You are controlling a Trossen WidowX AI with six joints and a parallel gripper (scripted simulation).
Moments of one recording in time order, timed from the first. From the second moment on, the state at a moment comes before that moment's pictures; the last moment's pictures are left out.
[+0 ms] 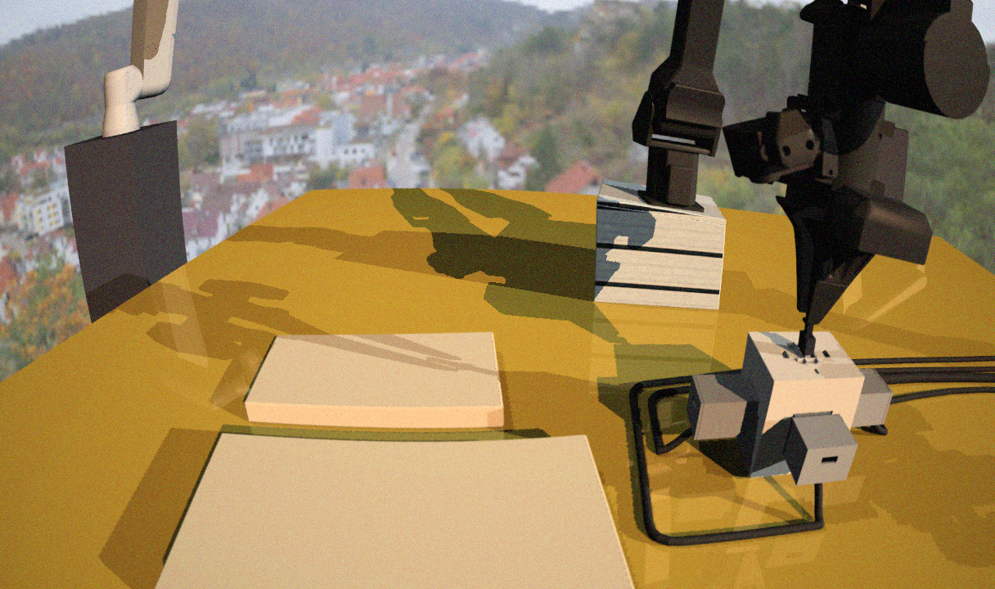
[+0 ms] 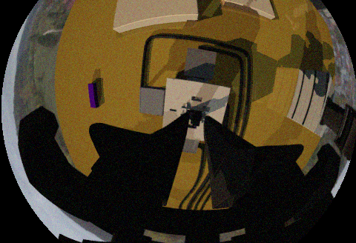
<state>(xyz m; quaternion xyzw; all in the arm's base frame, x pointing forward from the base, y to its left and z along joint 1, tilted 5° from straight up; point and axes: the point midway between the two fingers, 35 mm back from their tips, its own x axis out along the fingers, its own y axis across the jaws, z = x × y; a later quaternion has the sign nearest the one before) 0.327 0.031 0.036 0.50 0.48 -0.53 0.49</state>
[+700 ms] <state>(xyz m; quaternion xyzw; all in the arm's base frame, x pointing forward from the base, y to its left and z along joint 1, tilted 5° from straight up) 0.326 0.031 0.037 0.50 0.48 -0.53 0.49</state>
